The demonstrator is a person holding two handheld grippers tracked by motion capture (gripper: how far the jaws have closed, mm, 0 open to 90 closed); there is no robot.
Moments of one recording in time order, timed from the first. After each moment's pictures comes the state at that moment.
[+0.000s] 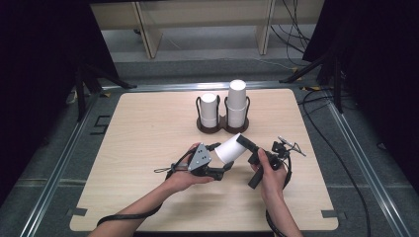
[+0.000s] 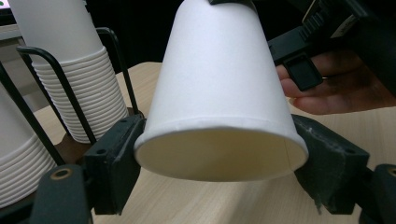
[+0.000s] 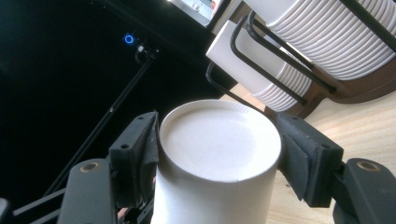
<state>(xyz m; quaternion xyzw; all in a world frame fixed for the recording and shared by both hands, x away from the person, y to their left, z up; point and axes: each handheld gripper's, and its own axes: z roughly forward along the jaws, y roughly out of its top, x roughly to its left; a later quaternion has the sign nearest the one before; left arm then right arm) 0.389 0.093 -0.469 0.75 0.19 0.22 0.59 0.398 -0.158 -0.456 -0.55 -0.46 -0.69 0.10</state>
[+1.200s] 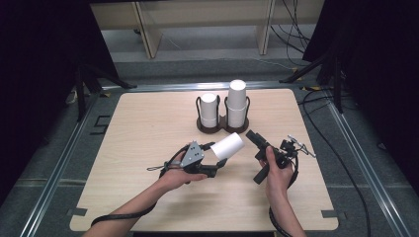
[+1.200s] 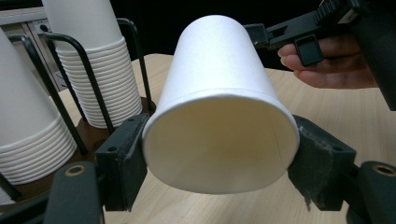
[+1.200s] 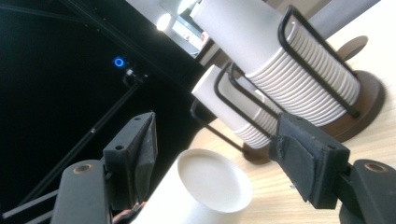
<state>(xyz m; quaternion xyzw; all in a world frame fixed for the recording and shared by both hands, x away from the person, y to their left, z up) 0.392 0.114 -0.461 0.76 0.21 0.20 0.58 0.400 -0.177 -0.450 -0.55 -0.45 -0.70 0.01</state>
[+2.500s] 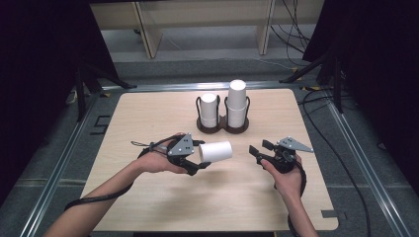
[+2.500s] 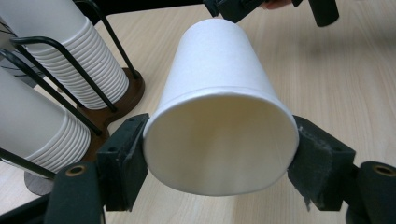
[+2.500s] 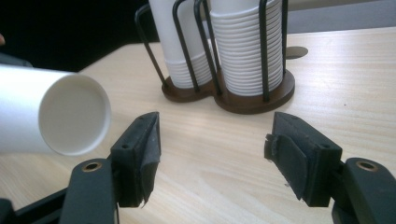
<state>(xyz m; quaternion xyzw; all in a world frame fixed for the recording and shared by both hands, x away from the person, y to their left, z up) 0.404 0.151 -0.409 0.87 0.07 0.16 0.45 0.393 -0.189 -0.454 -0.45 -0.68 -0.55 -0.17</state>
